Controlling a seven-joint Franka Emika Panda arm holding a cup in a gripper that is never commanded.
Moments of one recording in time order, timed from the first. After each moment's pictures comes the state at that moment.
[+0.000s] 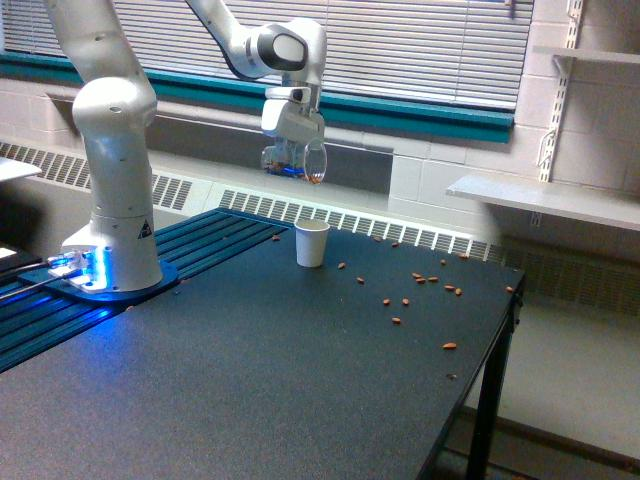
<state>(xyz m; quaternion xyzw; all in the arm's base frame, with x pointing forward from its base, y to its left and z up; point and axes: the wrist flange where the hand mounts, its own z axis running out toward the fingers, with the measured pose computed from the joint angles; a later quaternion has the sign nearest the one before) 0.188 0.333 0.323 0.89 -0.43 0.09 0.11</state>
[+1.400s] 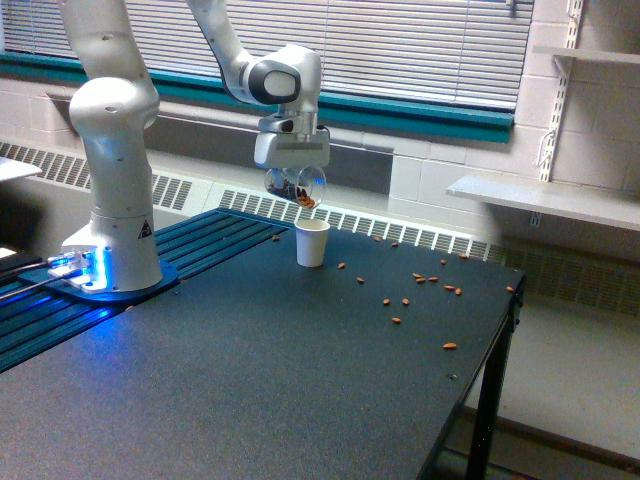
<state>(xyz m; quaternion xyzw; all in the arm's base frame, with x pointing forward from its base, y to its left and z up) 0.186 0.338 0.271 0.85 -0.52 0.03 0.03</state>
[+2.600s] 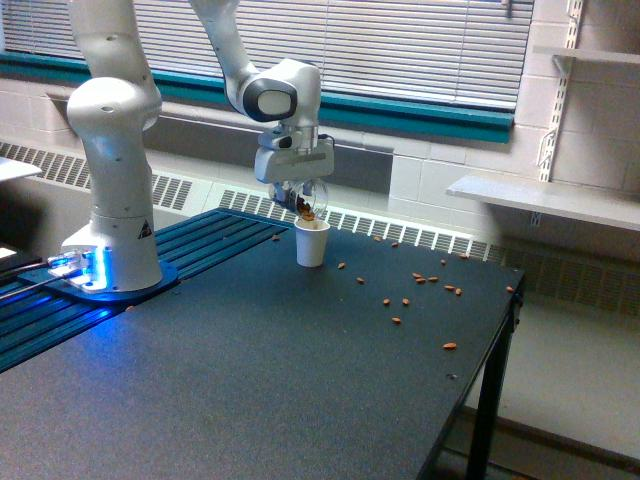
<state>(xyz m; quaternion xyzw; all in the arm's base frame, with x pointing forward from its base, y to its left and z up) 0.196 0.331 0.247 0.83 -0.56 -0.01 -0.02</state>
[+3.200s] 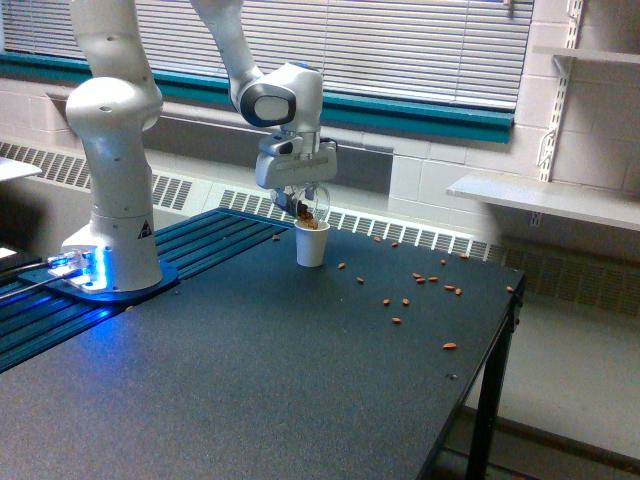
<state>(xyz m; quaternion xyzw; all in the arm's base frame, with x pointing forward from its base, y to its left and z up) 0.208 0.318 0.241 0.82 -0.57 -0.03 -0.03</state>
